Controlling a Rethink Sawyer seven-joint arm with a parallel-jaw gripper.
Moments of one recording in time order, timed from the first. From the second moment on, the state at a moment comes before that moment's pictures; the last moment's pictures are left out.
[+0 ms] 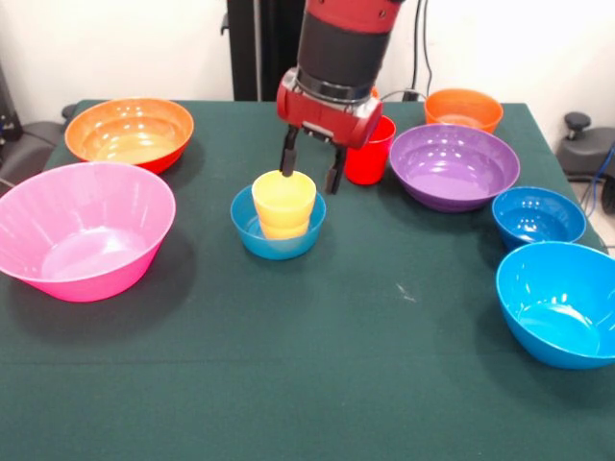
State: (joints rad) arm -0.10 -0.57 -0.17 1.62 -0.04 0.43 2.06
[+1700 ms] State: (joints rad) arm 0.20 -0.63 -0.17 1.64 0.09 0.45 2.09
